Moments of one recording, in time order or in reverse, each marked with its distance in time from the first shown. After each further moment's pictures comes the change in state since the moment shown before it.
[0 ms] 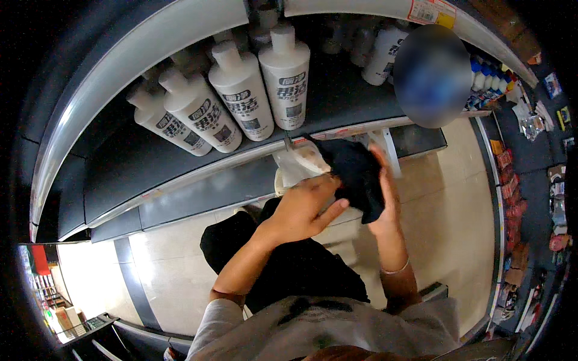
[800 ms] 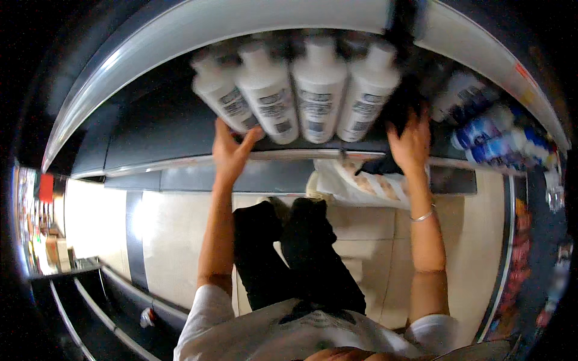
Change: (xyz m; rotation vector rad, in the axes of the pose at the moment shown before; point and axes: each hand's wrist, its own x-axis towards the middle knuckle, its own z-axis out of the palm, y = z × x) left_hand -0.057 -0.133 -0.135 0.240 0.850 -0.420; right_hand 0.180 0.051 -0.009 -1.600 0.145 -0.660
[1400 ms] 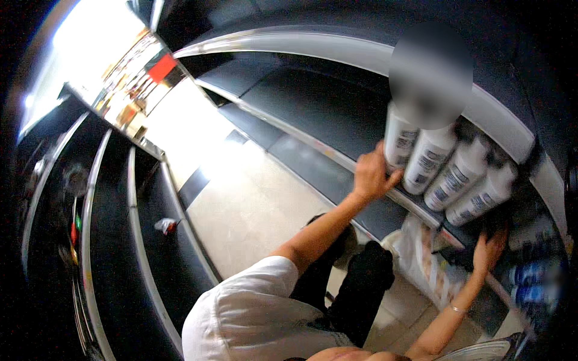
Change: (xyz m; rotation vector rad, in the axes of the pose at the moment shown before) left_hand -0.035 -0.003 0.023 0.611 0.282 0.230; right_hand -0.005 0.042 0.005 -0.030 -0.300 0.038
